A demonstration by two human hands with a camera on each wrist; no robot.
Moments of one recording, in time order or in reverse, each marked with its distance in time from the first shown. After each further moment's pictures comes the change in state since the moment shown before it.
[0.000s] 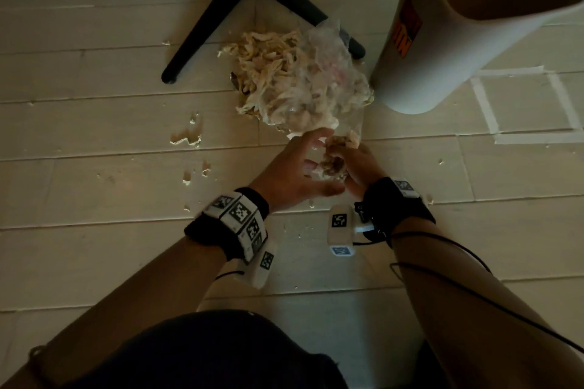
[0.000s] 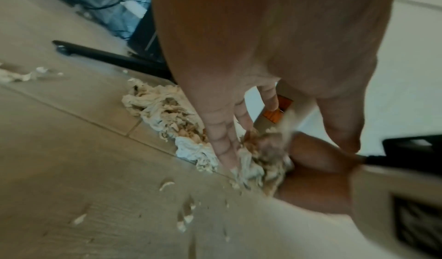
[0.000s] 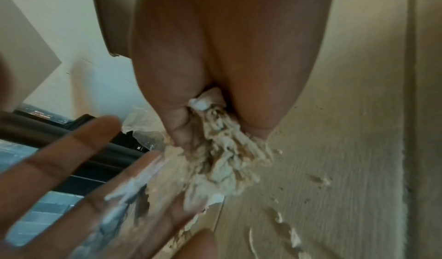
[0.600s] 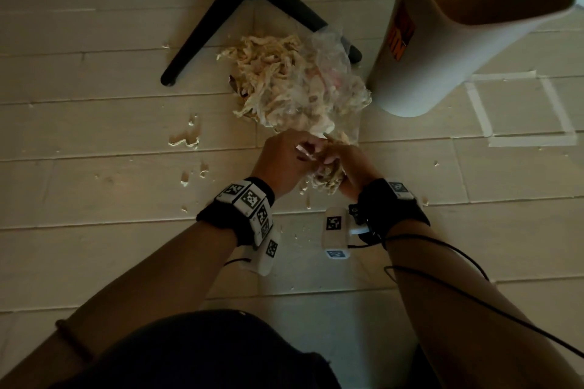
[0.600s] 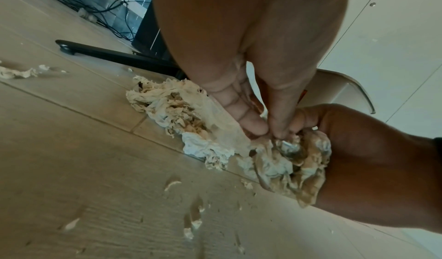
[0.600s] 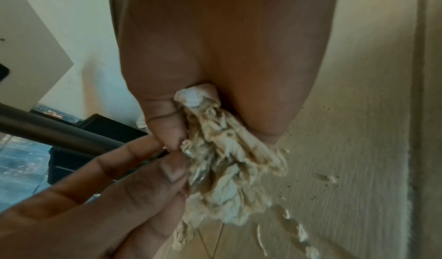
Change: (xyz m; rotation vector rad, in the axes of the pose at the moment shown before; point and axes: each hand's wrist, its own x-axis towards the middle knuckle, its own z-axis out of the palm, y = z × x) left_hand 0.023 -0.011 0.000 0.161 0.303 0.109; right_hand -0.018 -0.014 0.012 -0.015 -0.064 0.124
